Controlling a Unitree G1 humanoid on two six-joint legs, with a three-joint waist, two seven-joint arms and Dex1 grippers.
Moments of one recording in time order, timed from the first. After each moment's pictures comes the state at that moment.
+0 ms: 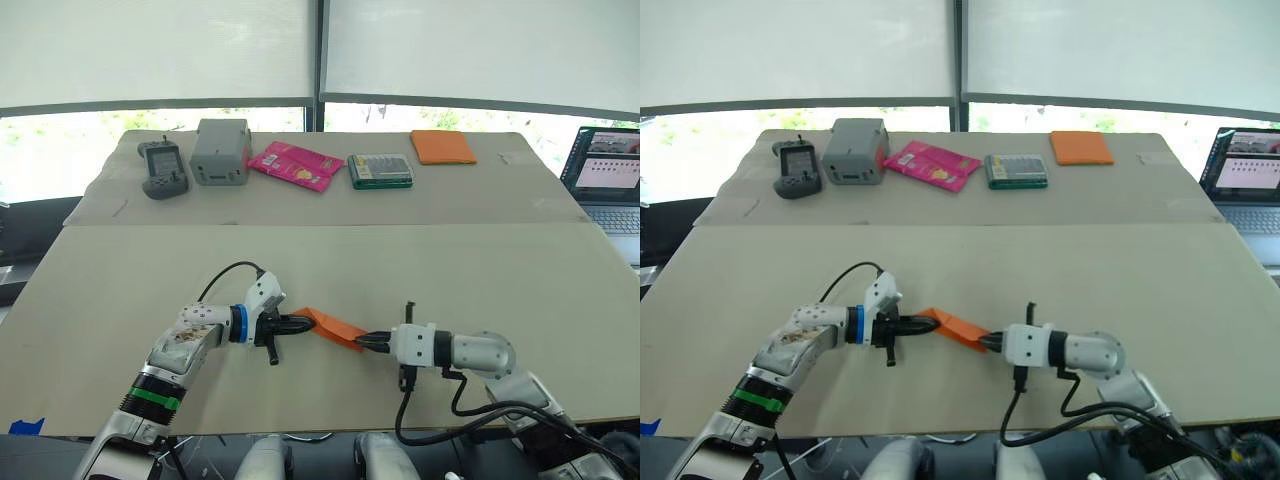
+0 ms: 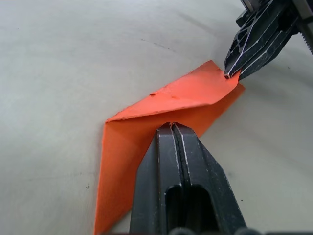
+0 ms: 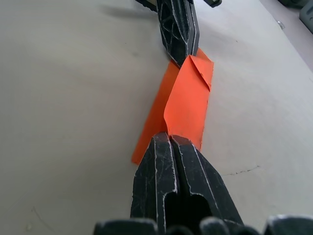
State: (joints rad) left arm -0.38 0.49 -0.21 0.11 -0.33 0.47 -1.07; right arm -0.19 -0.58 0.28 0.02 -0.03 -0.32 0.93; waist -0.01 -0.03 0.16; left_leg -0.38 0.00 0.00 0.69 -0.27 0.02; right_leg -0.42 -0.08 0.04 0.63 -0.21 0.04
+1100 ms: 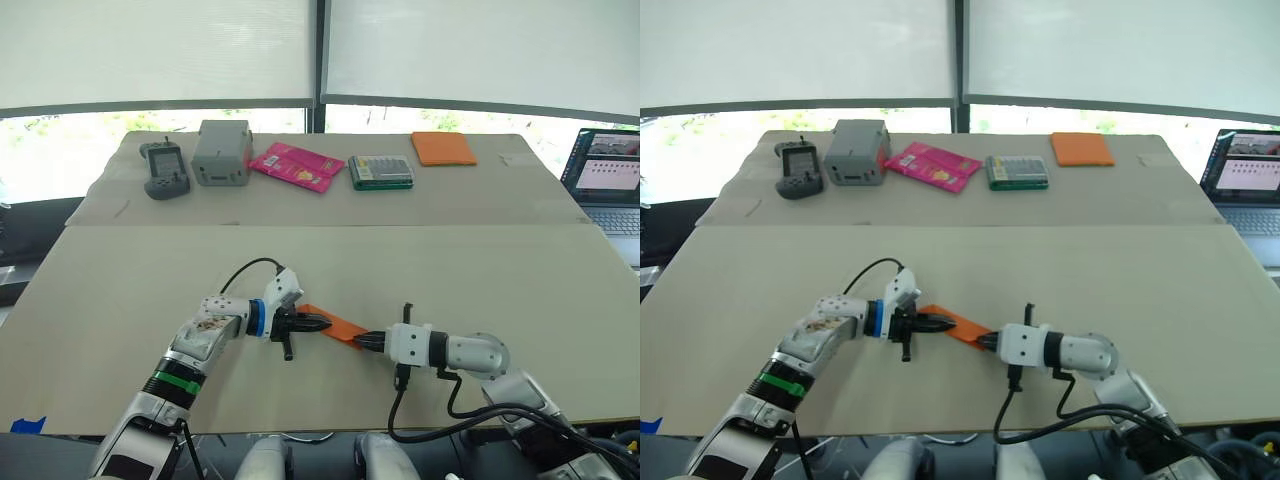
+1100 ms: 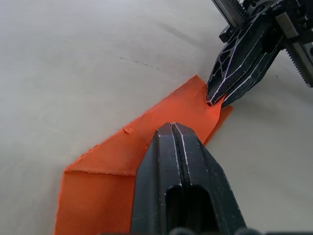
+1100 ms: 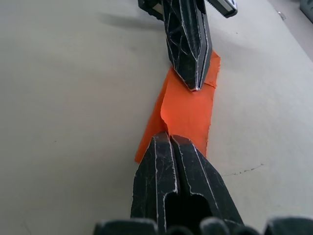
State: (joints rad) left arm -0.48 0.43 -0.30 0.23 -0.28 0.39 -1.12; right arm -0.19 -0.61 0.30 -0.02 -0.07 -0.25 0.90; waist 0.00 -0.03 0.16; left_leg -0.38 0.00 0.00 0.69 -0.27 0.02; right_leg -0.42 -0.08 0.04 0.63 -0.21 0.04
